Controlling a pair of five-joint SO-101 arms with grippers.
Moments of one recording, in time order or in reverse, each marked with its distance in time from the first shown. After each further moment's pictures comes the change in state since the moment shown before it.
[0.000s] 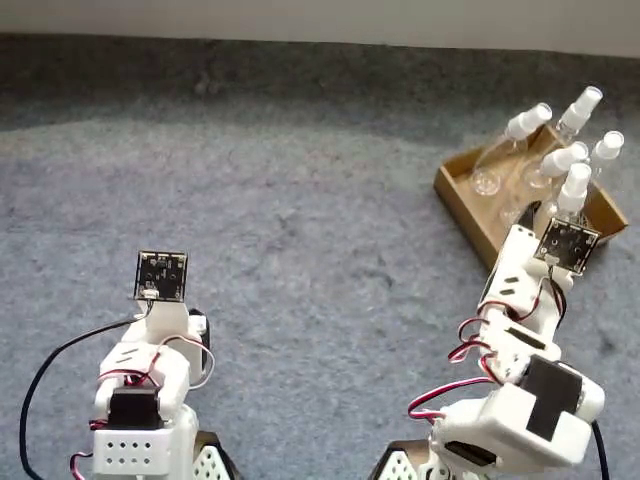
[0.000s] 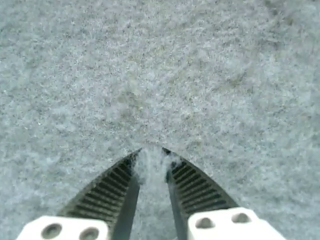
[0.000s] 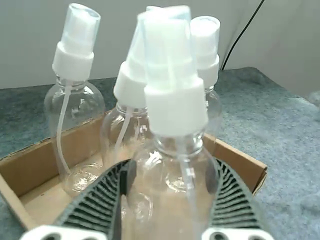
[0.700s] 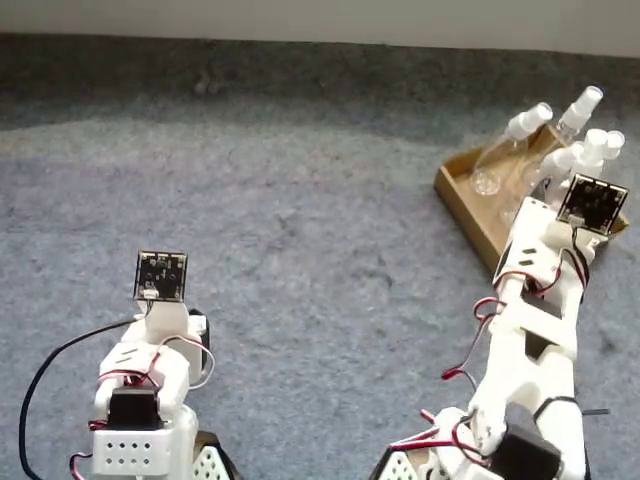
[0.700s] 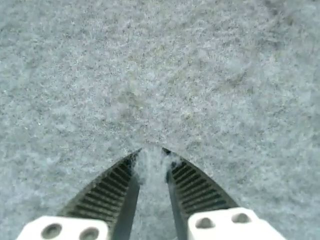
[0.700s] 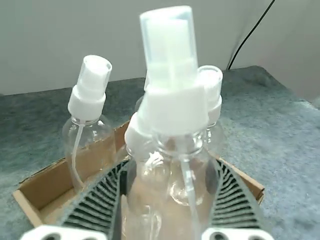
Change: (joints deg) left arm 0.0 0.0 0.0 0.0 0.0; right arm -1.0 -19.9 -8.2 33.8 0.0
